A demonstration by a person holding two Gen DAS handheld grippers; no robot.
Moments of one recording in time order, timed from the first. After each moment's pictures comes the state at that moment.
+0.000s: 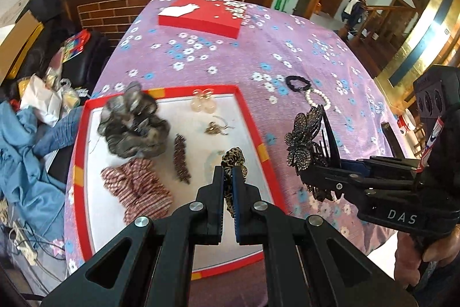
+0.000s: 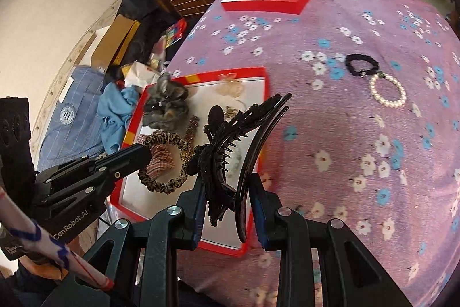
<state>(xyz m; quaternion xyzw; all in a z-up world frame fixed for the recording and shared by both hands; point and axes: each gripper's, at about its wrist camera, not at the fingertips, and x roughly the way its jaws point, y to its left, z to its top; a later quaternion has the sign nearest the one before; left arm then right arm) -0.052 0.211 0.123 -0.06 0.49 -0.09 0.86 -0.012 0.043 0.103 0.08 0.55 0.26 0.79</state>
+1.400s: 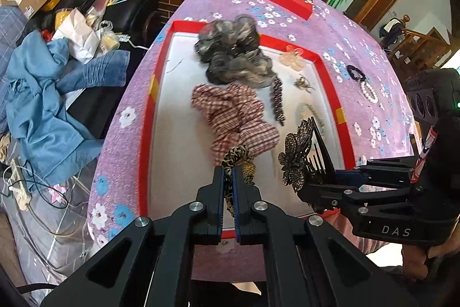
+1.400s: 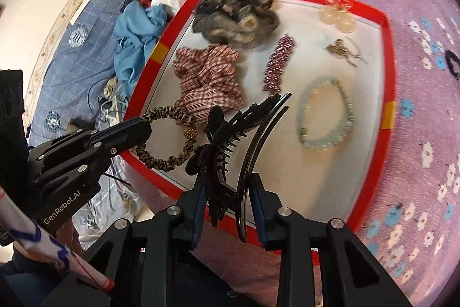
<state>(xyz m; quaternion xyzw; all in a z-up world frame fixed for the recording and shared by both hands) -0.107 0.314 0.070 -0.14 0.54 -0.01 0.83 -0.034 0.170 0.042 -0.03 0.64 0.35 0.68</state>
